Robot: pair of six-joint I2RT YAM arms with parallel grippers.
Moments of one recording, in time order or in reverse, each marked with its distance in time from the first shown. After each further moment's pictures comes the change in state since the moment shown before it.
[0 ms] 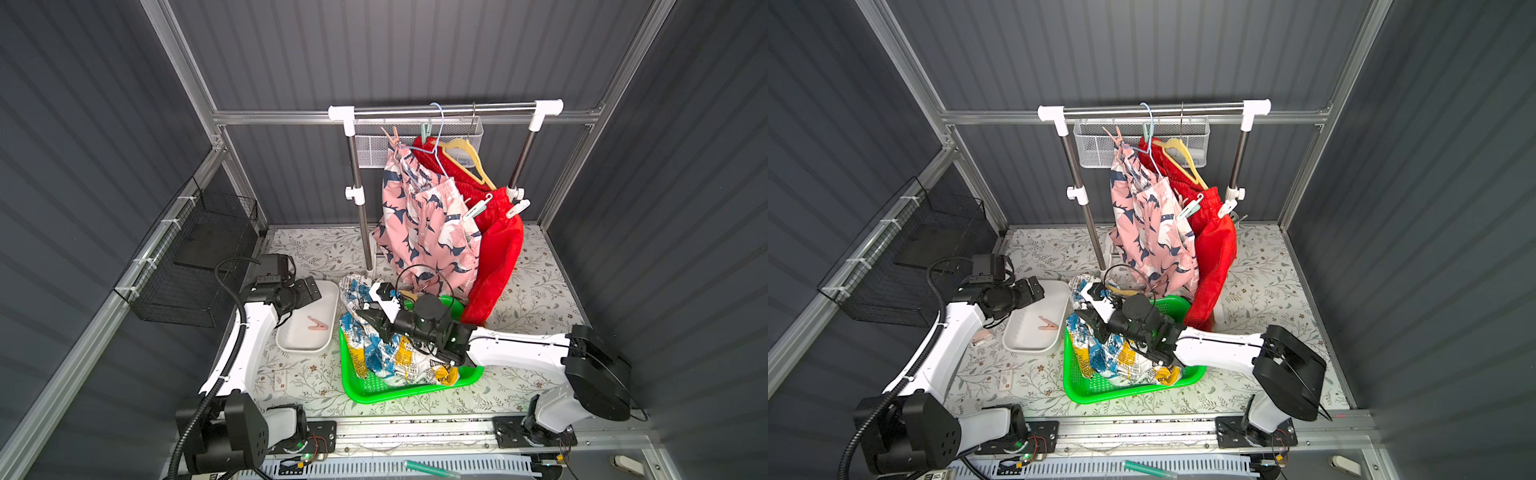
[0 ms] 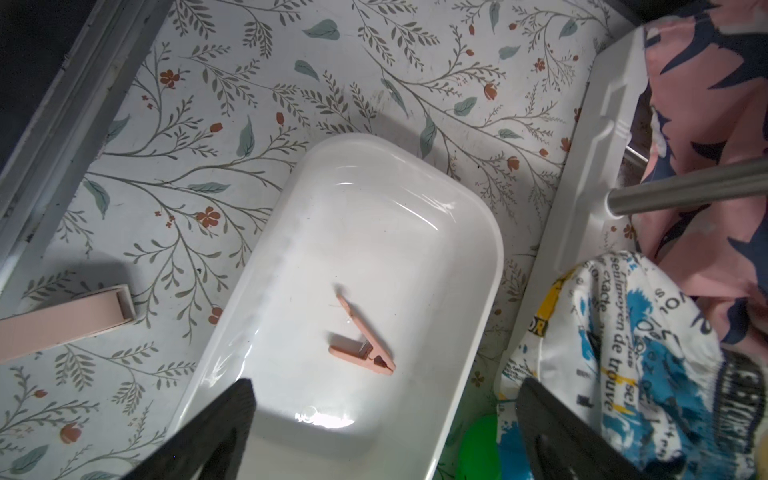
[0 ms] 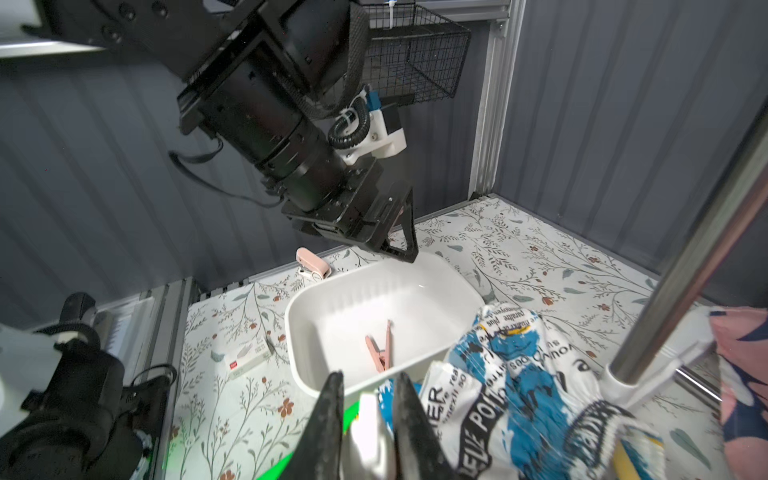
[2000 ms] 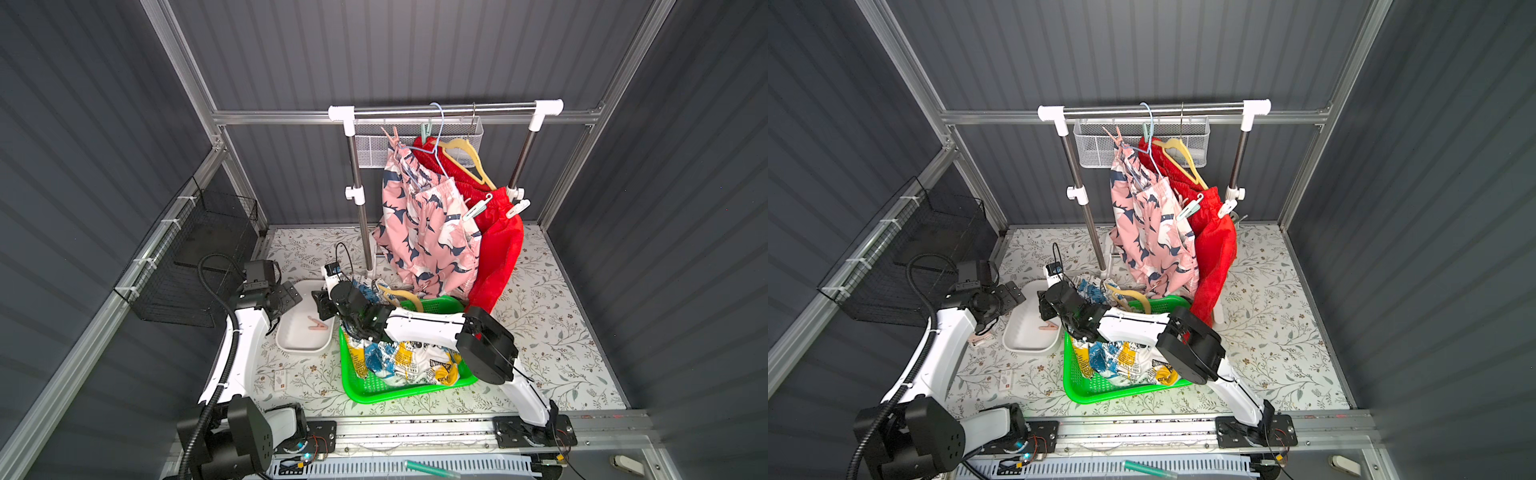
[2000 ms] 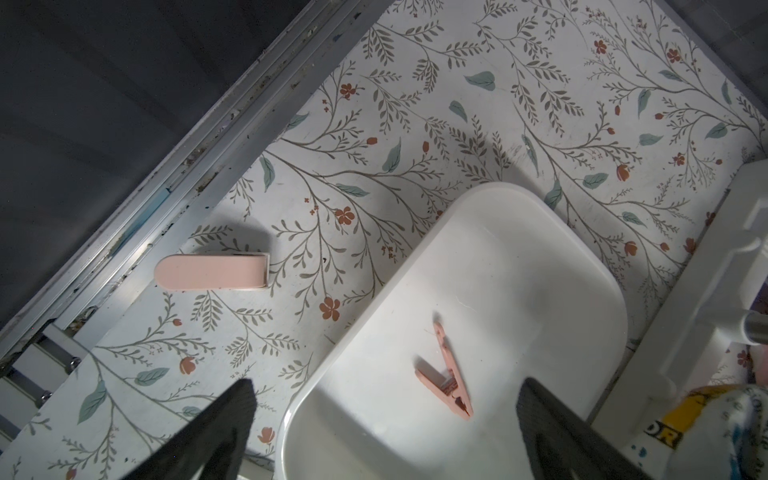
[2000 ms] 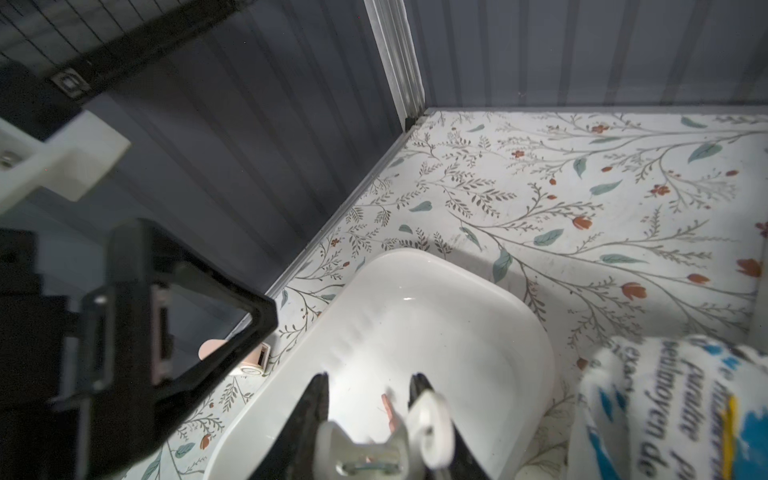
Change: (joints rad) left arm 0.086 -0.034 -0.027 -0.040 -0.198 -0.110; right arm 0.045 0.665 0.809 -0.380 0.320 0.414
